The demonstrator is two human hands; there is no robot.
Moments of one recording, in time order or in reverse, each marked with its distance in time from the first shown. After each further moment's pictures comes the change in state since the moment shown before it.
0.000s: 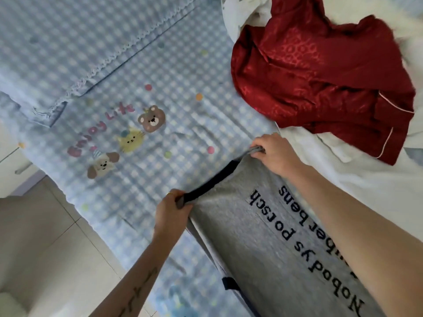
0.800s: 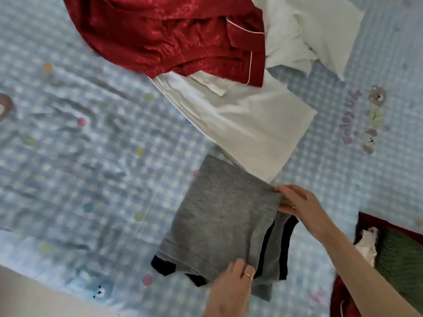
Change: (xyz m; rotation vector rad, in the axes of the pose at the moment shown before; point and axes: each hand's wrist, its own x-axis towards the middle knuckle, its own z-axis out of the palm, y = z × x) left_hand -0.289 -0.007 0.210 0.769 -0.614 0.884; right_hand -0.389 0.126 0.012 1.240 0.237 0.998
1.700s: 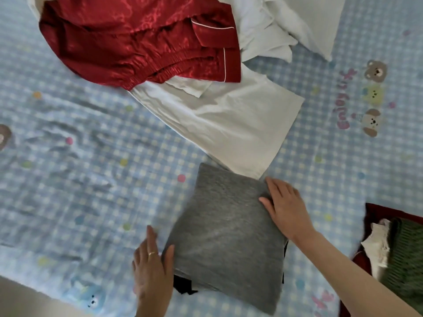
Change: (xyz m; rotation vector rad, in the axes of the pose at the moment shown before) left_hand -0.009 -0.106 0.001 -0.116 0.287 -0.678; right_hand 0.042 0.071 -0.010 -1.175 0.227 -0.599
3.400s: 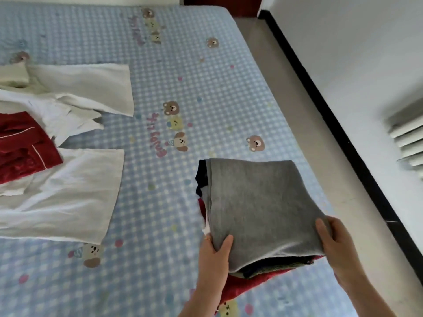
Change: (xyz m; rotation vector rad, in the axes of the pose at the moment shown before) left_hand -0.201 0.376 0.097 -0.711 -0.703 0.110; right_hand -0.329 0.261 -0.119 1.012 0.689 1.093
